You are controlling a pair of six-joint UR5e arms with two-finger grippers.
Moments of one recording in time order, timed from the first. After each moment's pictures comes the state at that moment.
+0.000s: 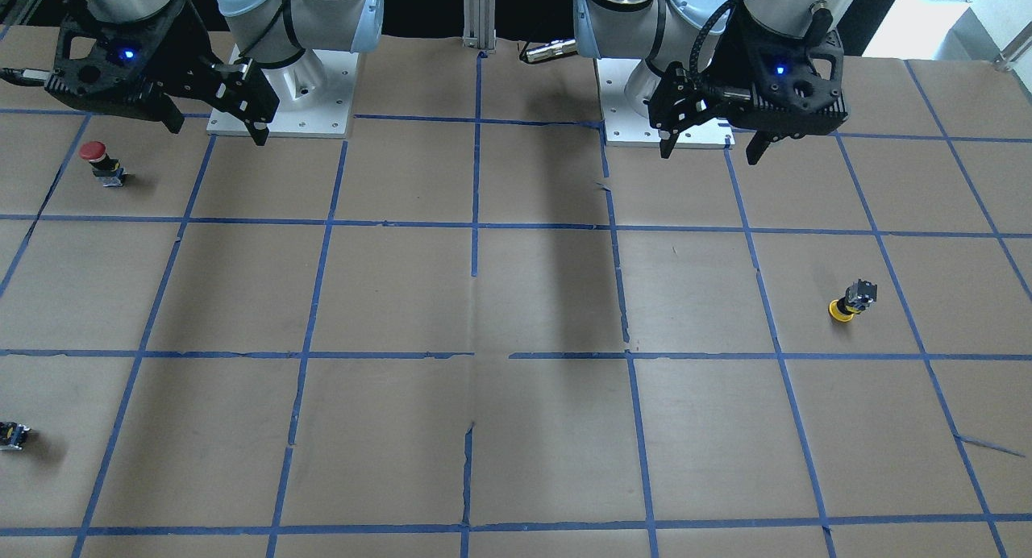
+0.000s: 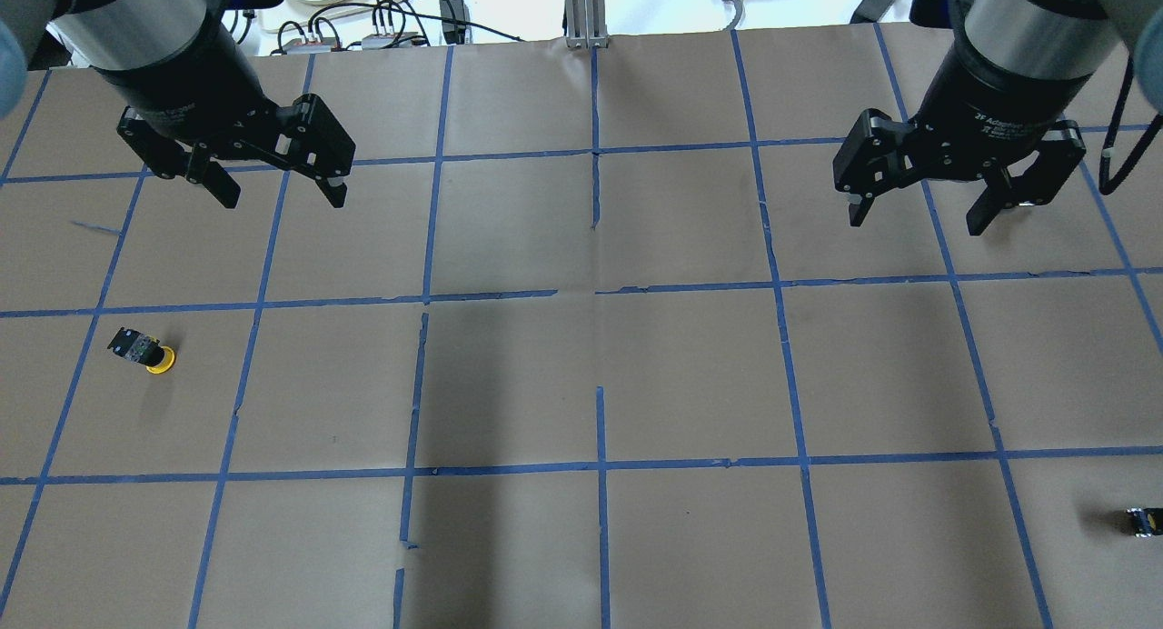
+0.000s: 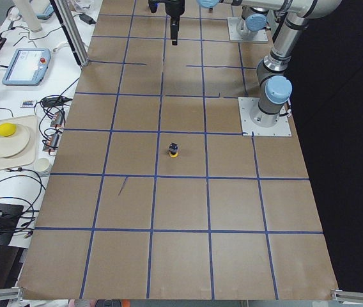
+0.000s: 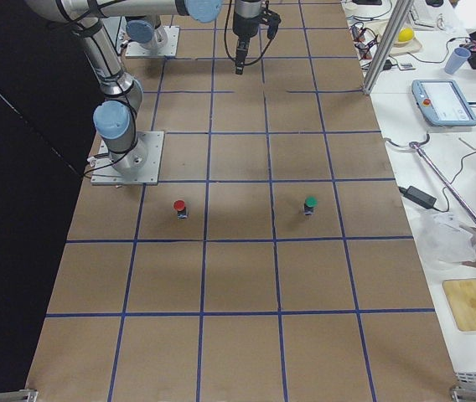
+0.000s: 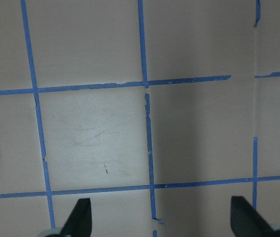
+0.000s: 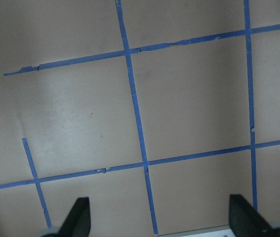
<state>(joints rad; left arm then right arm) -1.56 -1.54 -1.51 -1.69 1.56 0.06 1.52 -1.66 1.59 -1.43 -1.57 0.10</state>
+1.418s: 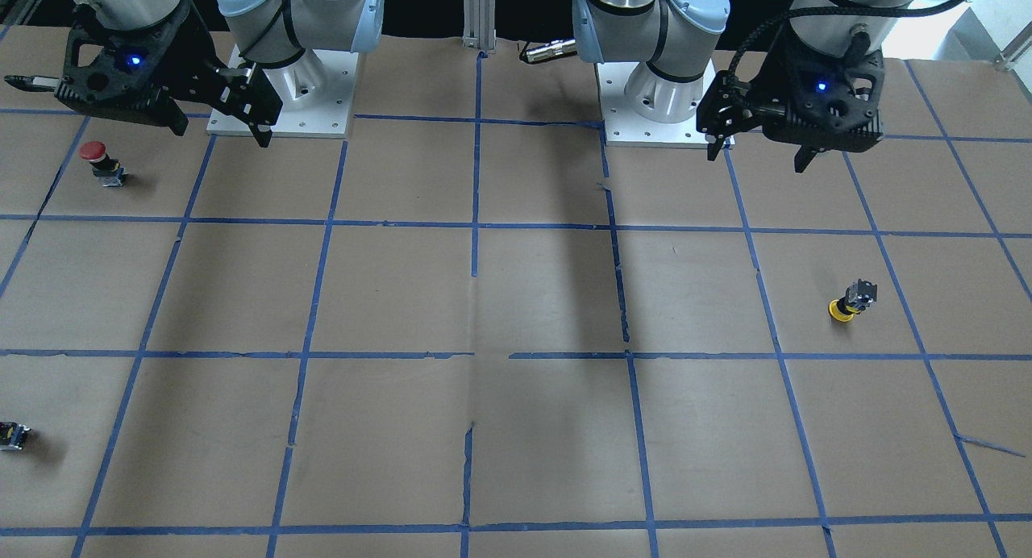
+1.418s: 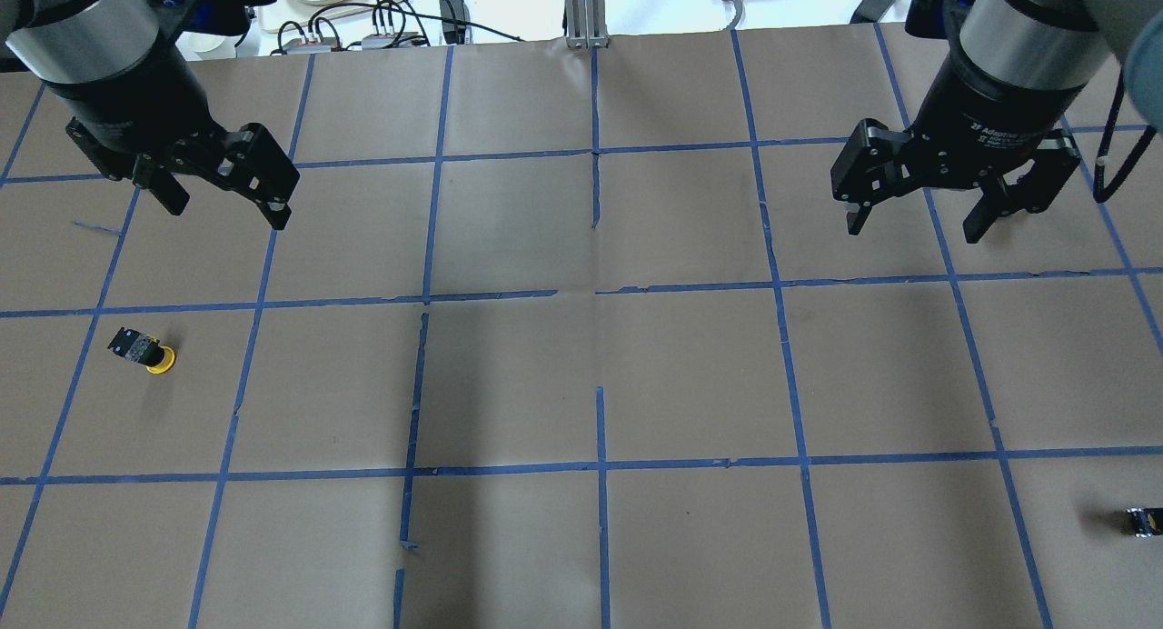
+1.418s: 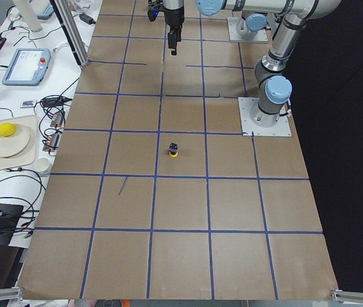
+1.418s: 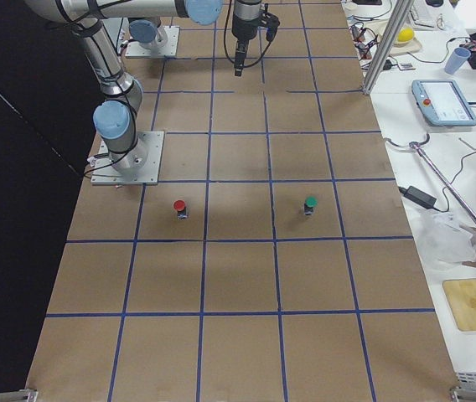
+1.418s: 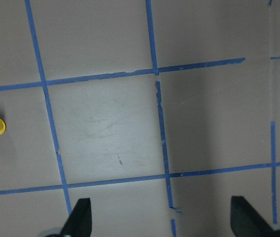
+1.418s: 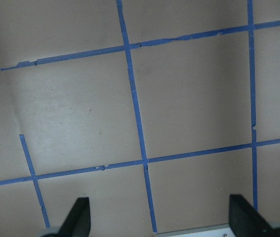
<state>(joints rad) -1.46 -1.54 -1.53 -1.70 1.64 0.30 1.52 -1.66 1.61 -1.43 -1.57 0.09</state>
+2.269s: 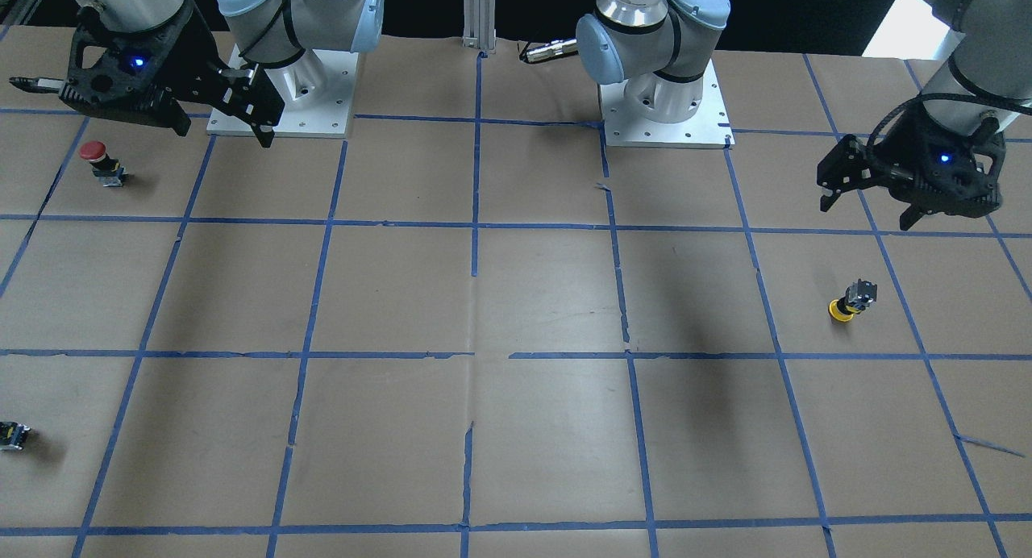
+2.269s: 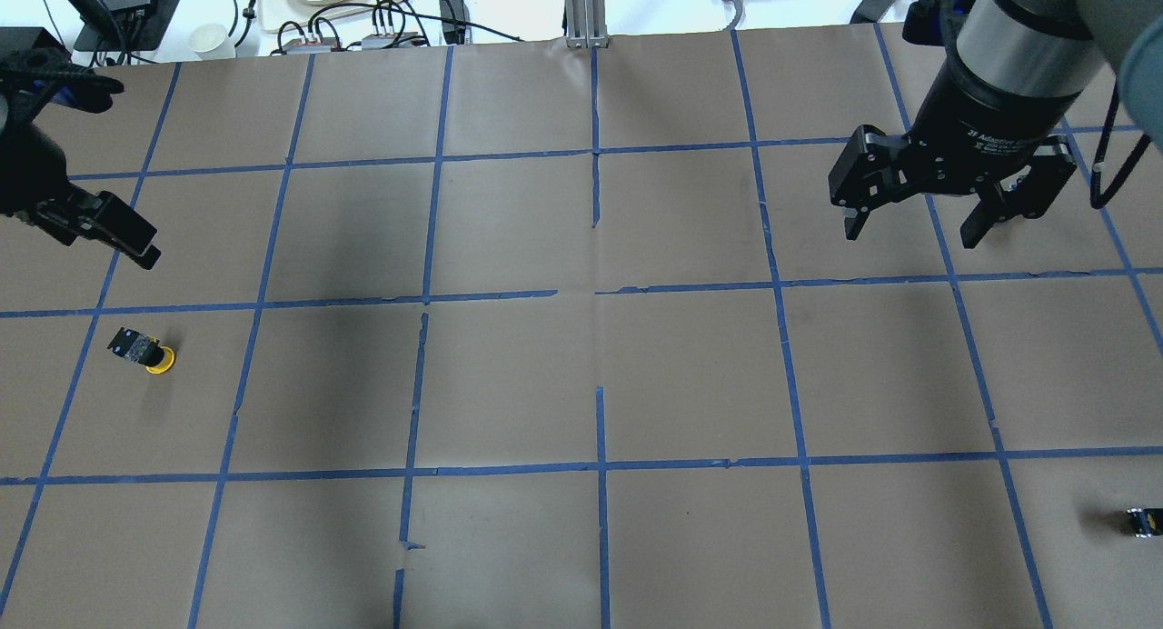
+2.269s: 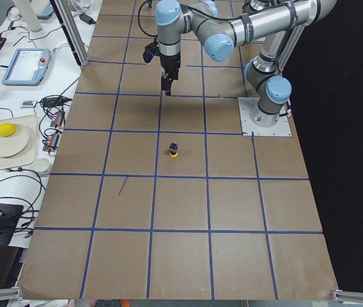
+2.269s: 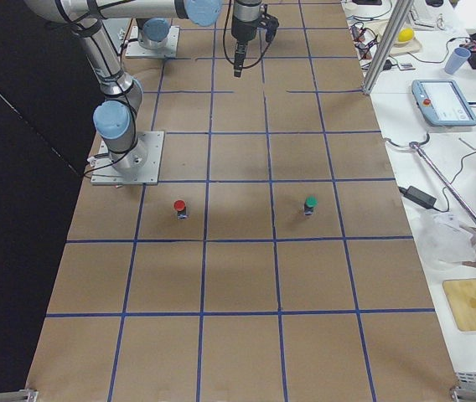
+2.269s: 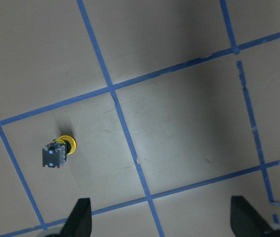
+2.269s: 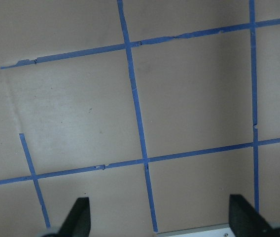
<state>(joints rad) -1.11 -1.55 -1.77 -1.38 1.63 0.78 1.52 -1.66 1.62 -1.43 -1.57 0.09</state>
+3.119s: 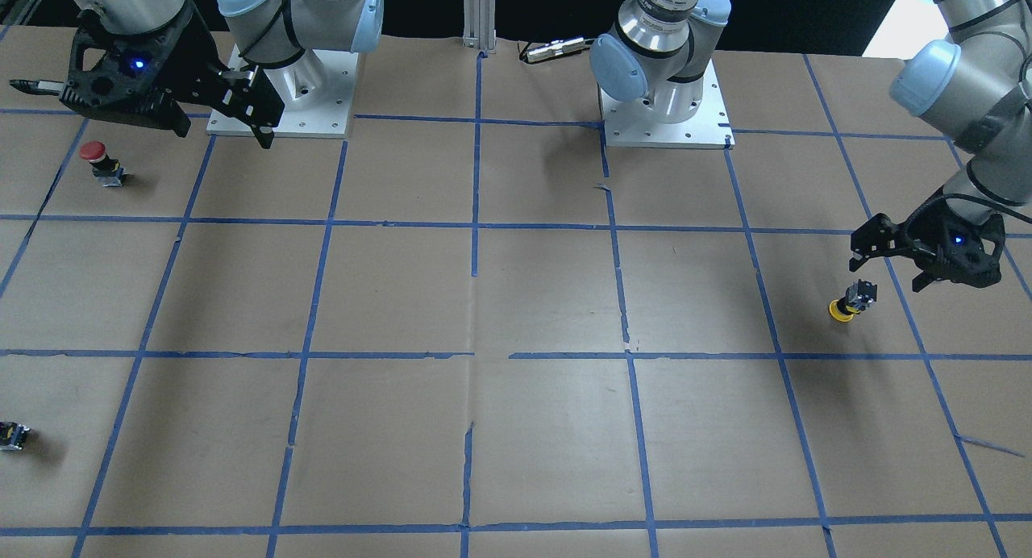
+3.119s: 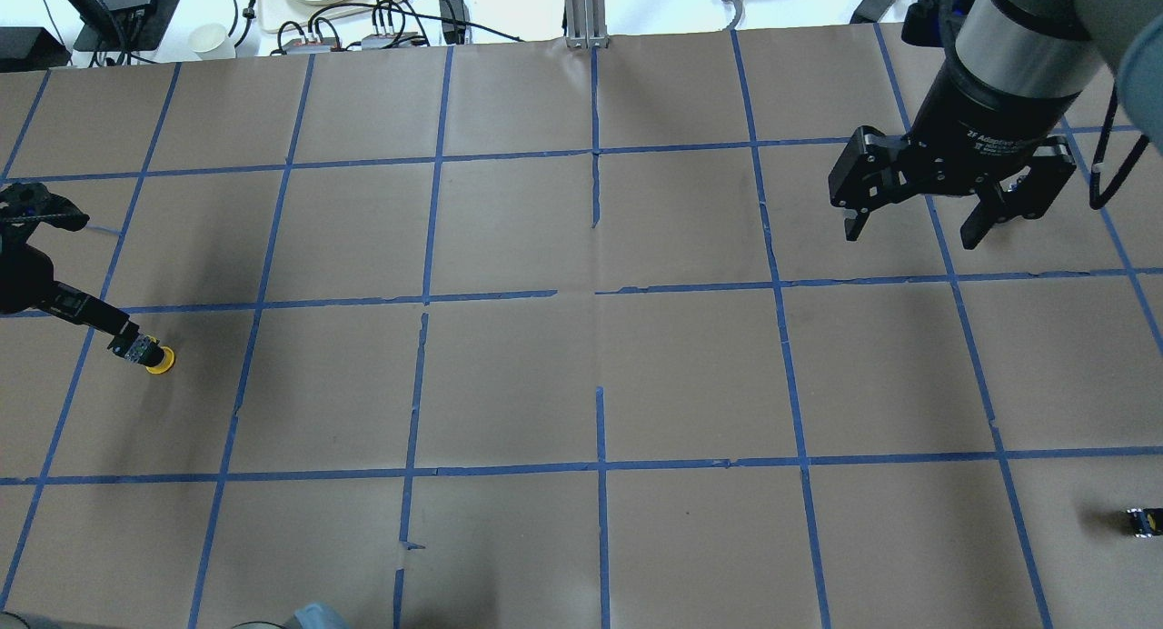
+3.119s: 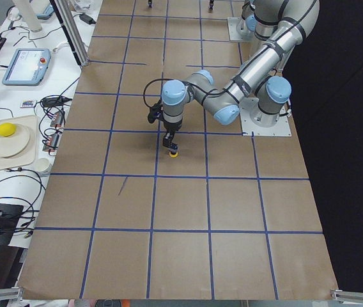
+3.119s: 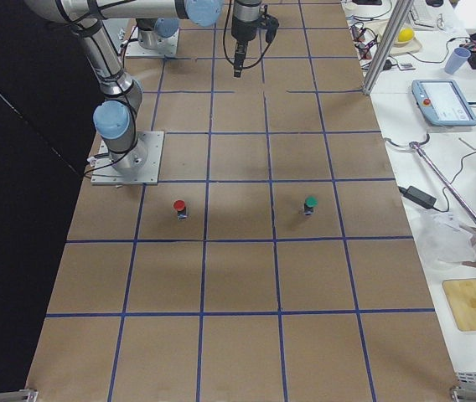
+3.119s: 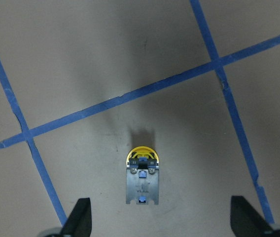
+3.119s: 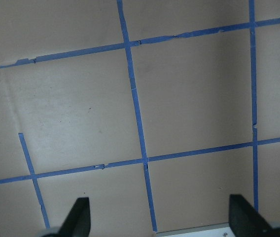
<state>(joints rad) -0.87 -1.75 -1.96 -1.00 1.54 1.06 1.52 -1.66 1.62 -1.43 -1.57 0.09</state>
